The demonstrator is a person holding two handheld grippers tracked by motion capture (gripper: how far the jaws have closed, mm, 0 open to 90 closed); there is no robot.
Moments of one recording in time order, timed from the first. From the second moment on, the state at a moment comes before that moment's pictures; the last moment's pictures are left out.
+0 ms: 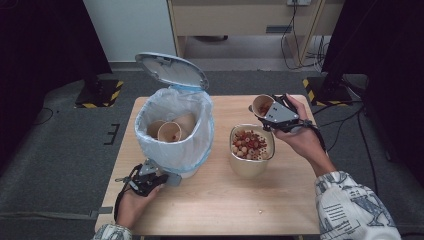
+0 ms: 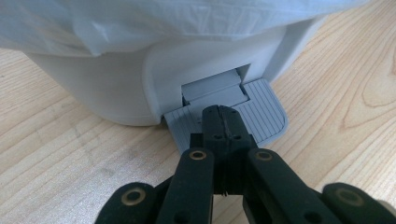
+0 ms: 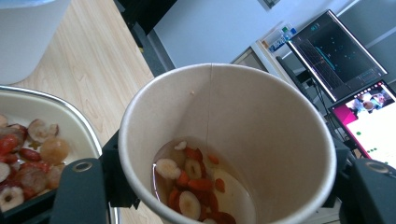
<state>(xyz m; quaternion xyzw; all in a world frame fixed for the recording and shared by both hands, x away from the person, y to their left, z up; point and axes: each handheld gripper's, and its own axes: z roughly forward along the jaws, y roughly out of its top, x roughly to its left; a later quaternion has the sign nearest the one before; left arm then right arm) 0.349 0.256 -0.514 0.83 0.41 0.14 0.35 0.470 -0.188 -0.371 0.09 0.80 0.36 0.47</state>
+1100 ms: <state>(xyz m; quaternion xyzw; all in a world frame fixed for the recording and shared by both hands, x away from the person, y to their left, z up) 0.348 0.256 -0.514 0.83 0.41 0.14 0.35 0.468 -0.182 -0.373 0.05 0.81 0.34 0.48</state>
